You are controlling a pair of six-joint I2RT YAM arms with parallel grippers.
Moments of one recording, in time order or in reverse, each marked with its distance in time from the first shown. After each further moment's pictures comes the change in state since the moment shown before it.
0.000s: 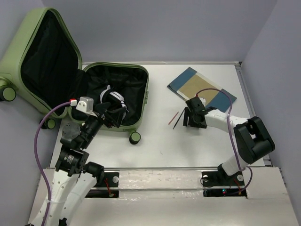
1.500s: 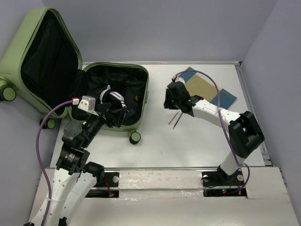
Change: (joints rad) left arm -0.003 0.019 0.000 -0.009 0.012 0.001; right arm 0.199 0.156 0.473 0.175 -0.126 -0.008
